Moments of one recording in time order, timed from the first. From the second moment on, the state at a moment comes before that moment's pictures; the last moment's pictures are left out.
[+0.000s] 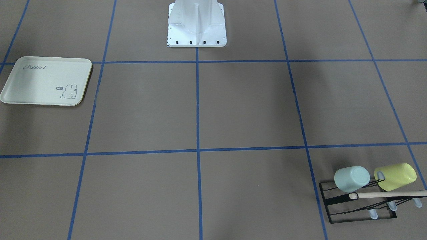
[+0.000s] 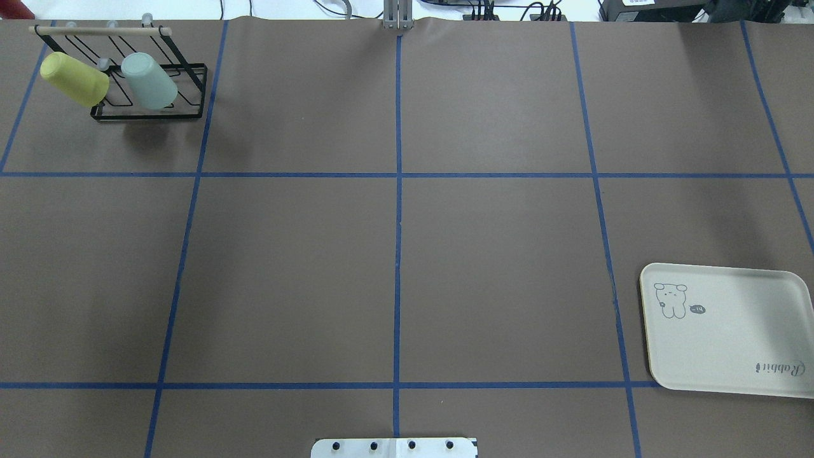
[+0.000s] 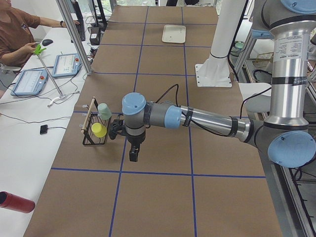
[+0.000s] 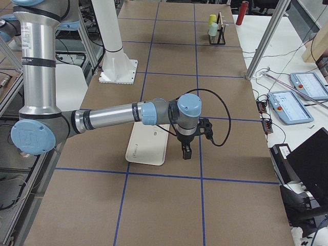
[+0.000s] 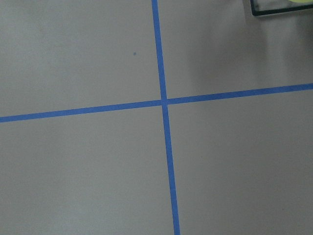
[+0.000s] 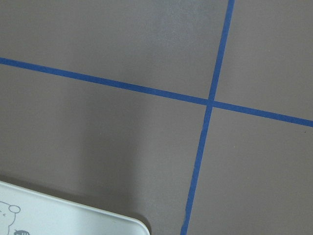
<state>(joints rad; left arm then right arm) -1.52 -1.53 -1.81 -1.50 -2.26 -0.03 1.50 -1.62 1.82 -1.68 2.33 -0.08</state>
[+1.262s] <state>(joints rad) -1.43 -1.61 -1.82 -1.54 -2.32 -0.08 1.47 -1.61 1.82 -1.68 2.33 -0.08</state>
